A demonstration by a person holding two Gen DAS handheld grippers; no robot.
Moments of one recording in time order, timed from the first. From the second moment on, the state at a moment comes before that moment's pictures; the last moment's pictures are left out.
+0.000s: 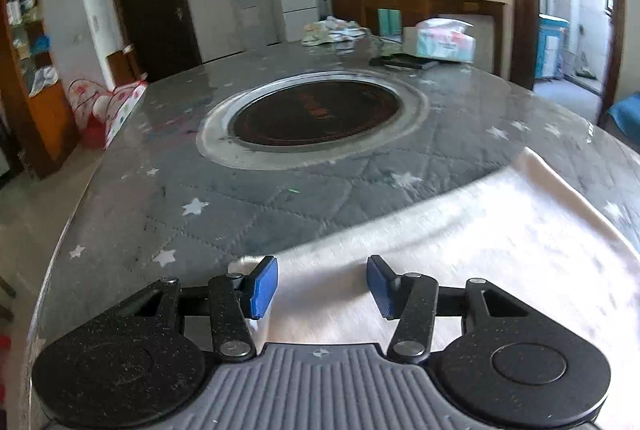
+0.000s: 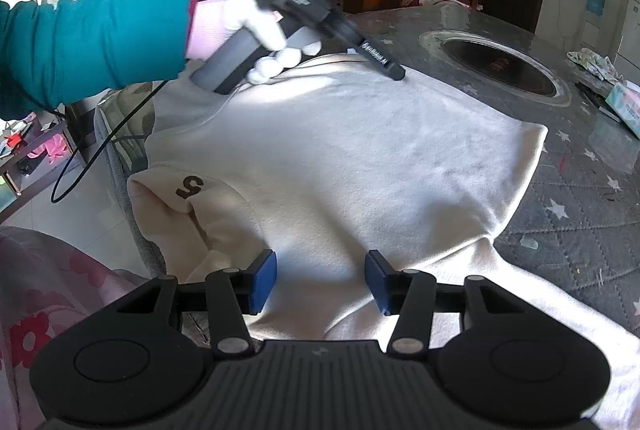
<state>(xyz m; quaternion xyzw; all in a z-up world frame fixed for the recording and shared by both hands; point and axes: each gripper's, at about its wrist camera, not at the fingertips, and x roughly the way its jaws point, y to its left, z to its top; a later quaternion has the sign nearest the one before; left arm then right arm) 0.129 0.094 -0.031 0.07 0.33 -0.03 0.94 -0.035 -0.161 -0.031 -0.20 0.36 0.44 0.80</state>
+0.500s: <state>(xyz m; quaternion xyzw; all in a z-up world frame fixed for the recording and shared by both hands) 0.140 0.090 -0.028 0.07 0.34 0.00 0.94 -0.036 -0.163 -0.032 -0.19 0.35 0.44 0.80</state>
